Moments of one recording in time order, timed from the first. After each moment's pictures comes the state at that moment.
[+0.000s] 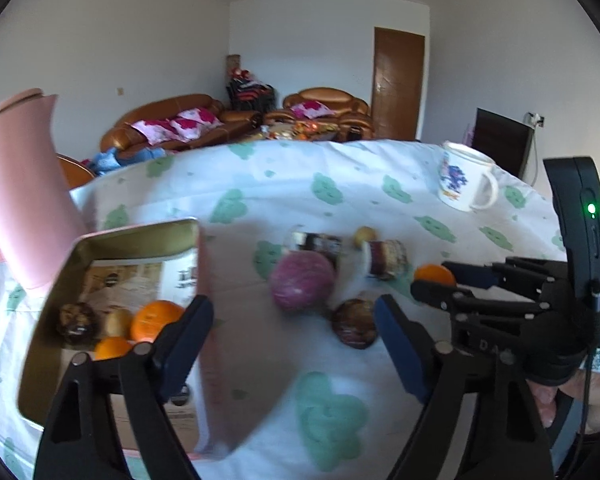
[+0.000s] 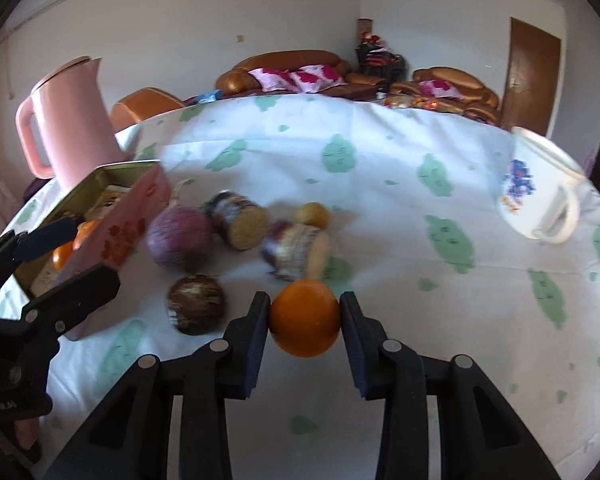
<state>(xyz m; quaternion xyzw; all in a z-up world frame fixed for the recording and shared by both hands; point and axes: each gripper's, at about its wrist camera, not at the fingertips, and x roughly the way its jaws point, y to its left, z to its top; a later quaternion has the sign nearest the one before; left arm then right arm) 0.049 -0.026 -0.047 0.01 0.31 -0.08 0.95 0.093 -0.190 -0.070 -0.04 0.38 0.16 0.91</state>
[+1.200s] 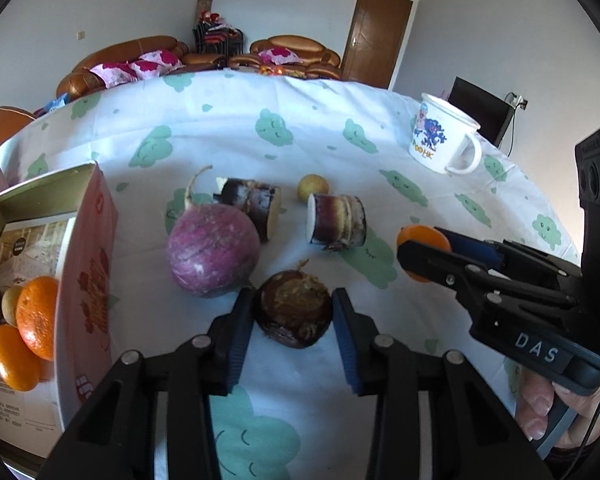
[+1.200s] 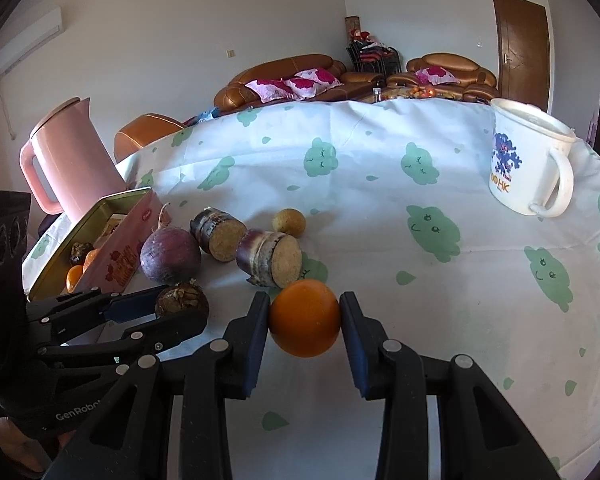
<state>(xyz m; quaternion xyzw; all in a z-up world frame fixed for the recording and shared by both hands) 0.085 -0.057 -0.078 -0.03 0.41 -0.14 0.90 0.098 -0.221 -0.069 0.03 0.37 0.18 0.91</state>
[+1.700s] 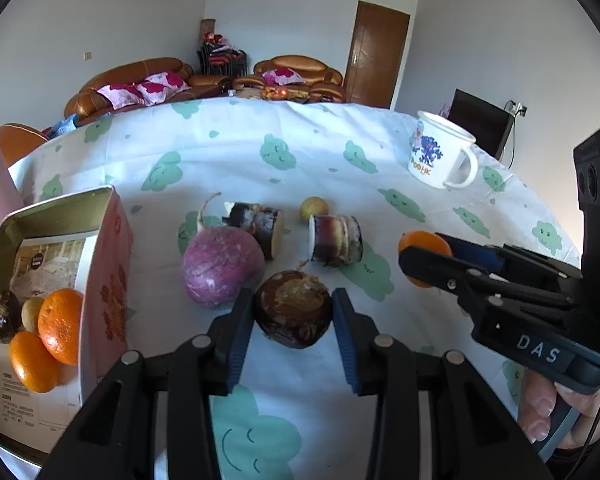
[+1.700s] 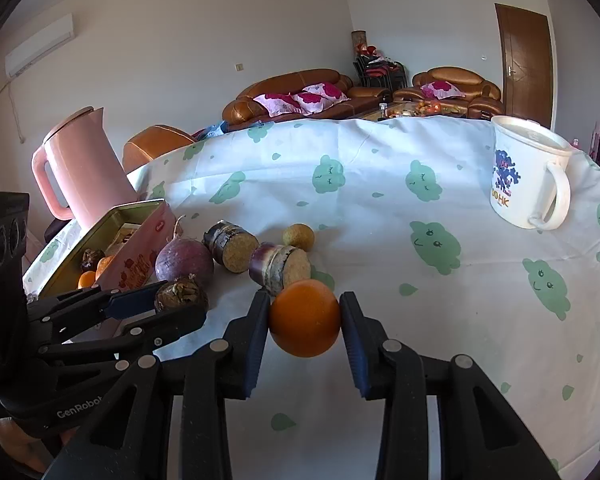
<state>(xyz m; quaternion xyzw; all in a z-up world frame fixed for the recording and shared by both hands) 0.074 -0.054 -0.067 -0.02 0.37 -0.13 0.92 0.090 -0.223 -0.062 0.04 0.35 0.19 0.92</state>
